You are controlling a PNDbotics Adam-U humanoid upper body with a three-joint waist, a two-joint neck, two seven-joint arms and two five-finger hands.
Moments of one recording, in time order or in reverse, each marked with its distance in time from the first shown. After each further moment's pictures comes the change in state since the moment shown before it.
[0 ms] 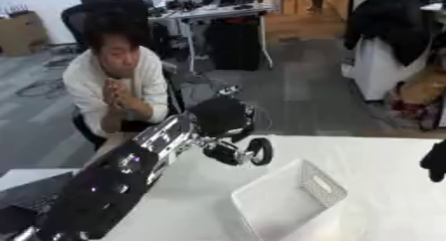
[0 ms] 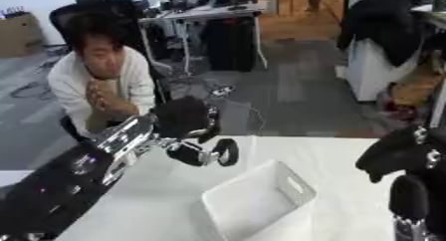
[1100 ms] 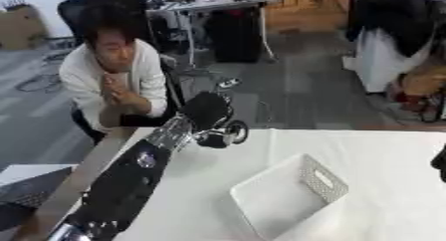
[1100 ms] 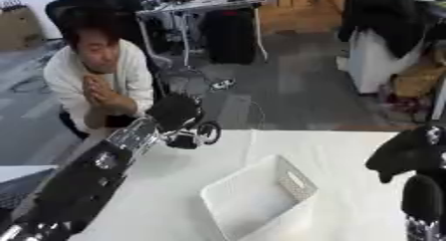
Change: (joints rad) left arm -0.052 -0.109 0.190 0.310 -0.314 0.149 0.193; right arm -0.004 0.000 -0.005 -0.004 -0.006 0.002 -0.002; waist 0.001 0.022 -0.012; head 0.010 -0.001
